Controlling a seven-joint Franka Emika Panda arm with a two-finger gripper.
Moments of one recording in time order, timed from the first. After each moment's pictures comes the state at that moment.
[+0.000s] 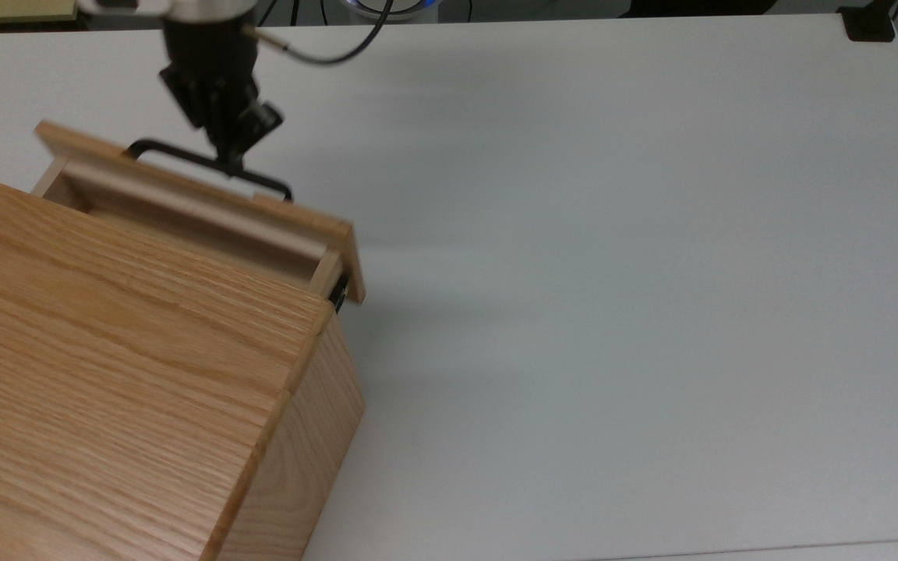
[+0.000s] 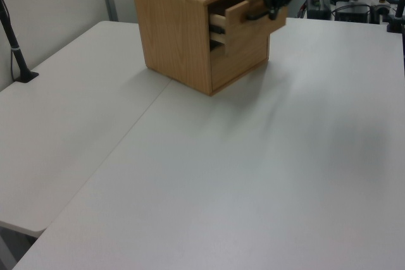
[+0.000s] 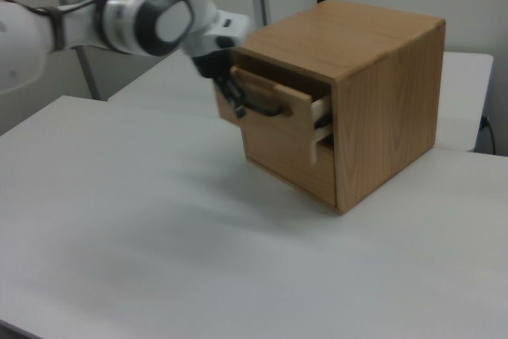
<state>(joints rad) -0.07 0.18 -0.06 -1.61 -0.06 2.08 0.48</state>
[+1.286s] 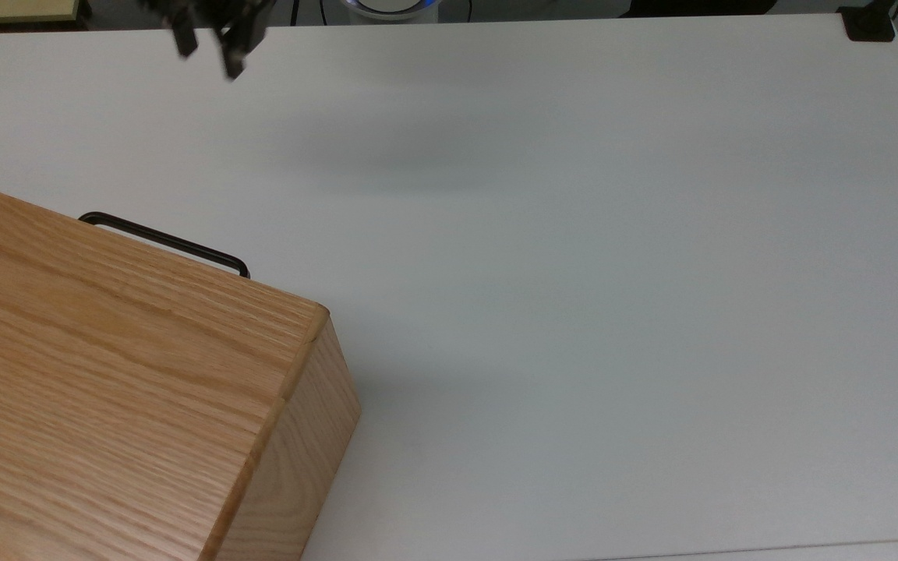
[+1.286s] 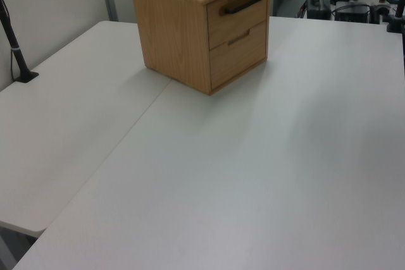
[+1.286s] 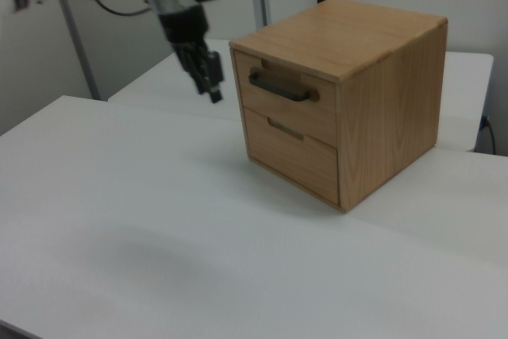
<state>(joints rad) -0.07 0.08 -0.05 -1.46 -0.09 1.66 0.32</state>
